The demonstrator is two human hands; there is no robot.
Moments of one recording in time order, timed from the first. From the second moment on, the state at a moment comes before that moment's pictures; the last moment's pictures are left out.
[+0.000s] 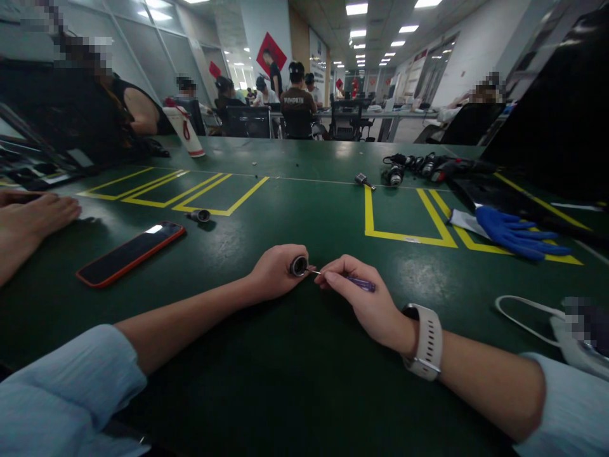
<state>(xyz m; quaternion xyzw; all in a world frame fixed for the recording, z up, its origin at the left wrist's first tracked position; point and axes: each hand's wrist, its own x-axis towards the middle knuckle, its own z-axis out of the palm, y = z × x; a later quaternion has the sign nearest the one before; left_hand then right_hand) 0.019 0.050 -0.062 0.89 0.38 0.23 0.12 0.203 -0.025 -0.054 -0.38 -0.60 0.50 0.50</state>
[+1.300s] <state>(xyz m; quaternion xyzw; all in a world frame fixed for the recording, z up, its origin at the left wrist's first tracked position) 0.020 0.048 -0.058 0.89 0.31 0.27 0.18 0.203 -0.021 -0.060 -0.32 -0.48 0.61 0.54</state>
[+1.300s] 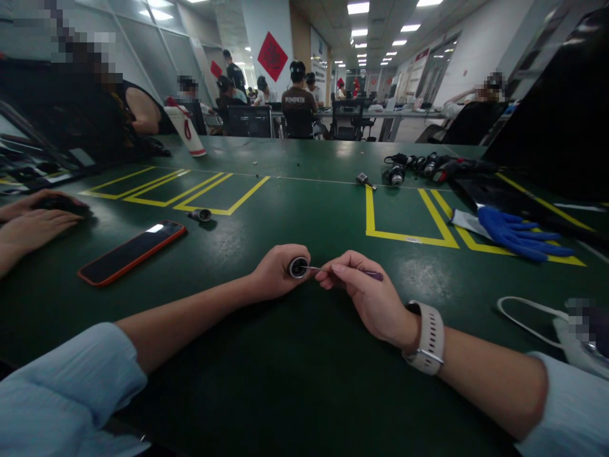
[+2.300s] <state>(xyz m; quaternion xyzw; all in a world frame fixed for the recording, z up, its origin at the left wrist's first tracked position) 0.019 0.048 -0.060 0.92 0.30 0.22 0.15 0.205 -0.023 -0.057 -0.36 -0.59 0.51 0.50</state>
